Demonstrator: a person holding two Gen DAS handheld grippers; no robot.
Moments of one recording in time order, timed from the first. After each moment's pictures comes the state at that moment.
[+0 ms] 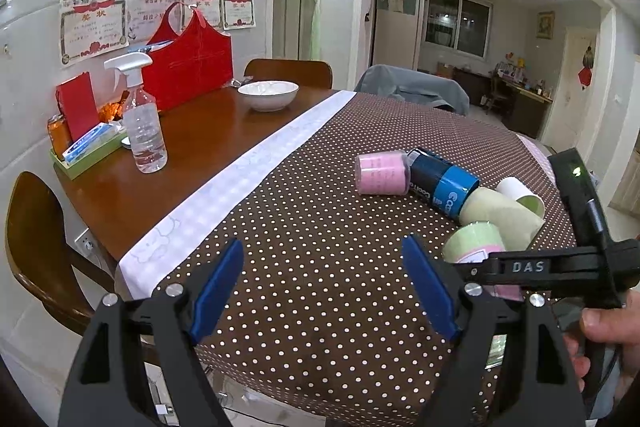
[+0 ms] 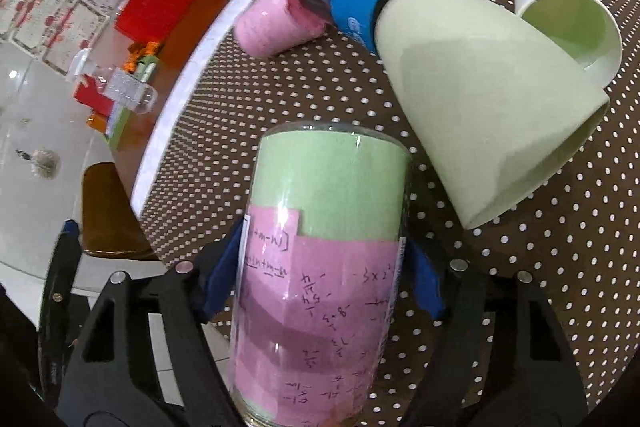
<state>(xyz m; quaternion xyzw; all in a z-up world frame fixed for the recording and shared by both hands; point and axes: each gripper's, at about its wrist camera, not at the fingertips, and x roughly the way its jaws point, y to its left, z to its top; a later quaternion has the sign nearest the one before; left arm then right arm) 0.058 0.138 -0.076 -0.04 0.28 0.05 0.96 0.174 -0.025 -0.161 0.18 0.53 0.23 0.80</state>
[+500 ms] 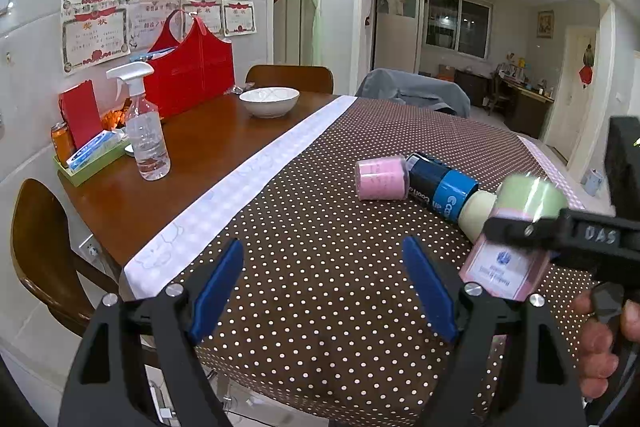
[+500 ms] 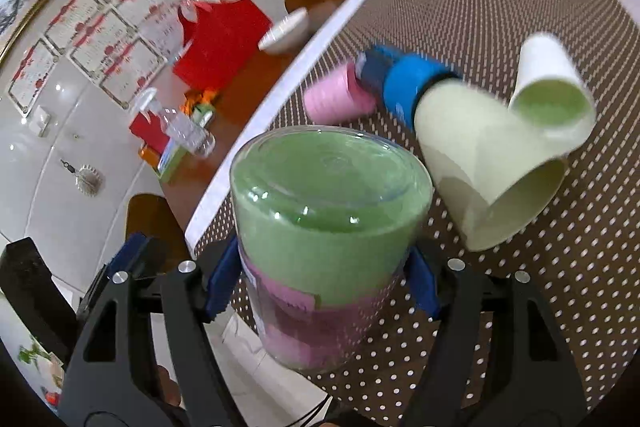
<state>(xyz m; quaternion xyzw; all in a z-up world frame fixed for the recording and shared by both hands) 0.055 0.133 -0.071 -0.03 0.28 0.05 0.96 0.141 -0.042 -0.108 0.20 0.40 0.25 0.86</state>
